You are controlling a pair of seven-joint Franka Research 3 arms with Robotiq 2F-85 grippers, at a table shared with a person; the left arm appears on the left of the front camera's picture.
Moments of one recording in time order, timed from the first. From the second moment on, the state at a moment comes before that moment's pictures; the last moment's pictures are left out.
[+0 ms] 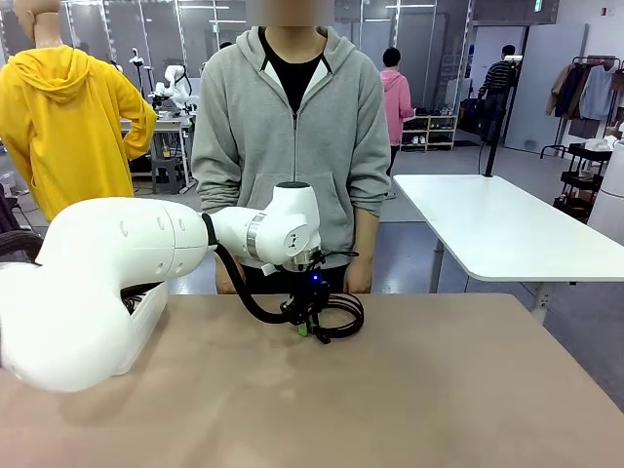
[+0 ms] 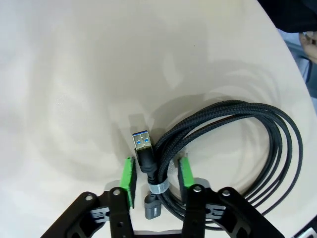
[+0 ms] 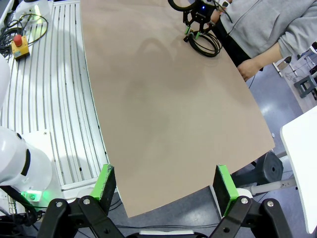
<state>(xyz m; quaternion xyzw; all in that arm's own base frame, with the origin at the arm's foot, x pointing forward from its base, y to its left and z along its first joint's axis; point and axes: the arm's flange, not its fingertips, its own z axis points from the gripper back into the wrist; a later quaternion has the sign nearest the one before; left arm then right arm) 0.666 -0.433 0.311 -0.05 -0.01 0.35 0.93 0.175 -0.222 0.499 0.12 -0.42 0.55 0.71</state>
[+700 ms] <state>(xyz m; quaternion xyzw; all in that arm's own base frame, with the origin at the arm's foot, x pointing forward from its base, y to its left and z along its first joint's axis) 0.646 -0.451 0.368 -0.04 -0.02 0.33 0.94 0.175 -0.222 0.499 0.12 -0.42 0.55 0.71</state>
